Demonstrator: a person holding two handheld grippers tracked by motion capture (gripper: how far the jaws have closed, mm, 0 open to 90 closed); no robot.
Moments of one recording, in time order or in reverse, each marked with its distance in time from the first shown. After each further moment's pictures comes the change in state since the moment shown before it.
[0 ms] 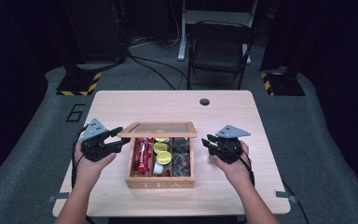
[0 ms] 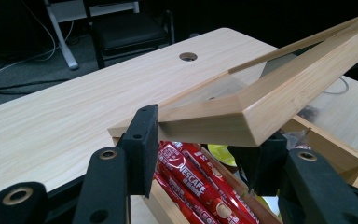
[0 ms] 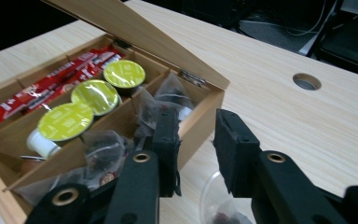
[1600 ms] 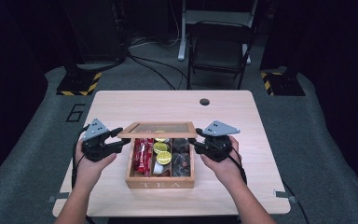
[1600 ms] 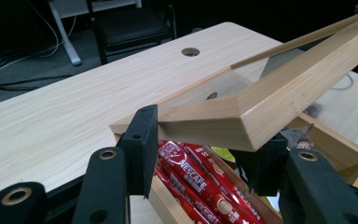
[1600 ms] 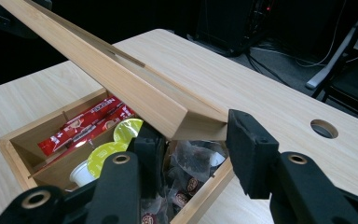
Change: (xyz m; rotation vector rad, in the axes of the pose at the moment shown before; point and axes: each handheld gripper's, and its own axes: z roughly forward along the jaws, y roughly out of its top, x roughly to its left) left arm -0.004 0.003 0.000 0.030 0.024 0.011; right arm 0.037 0.038 -0.007 -0.061 0.039 -0.086
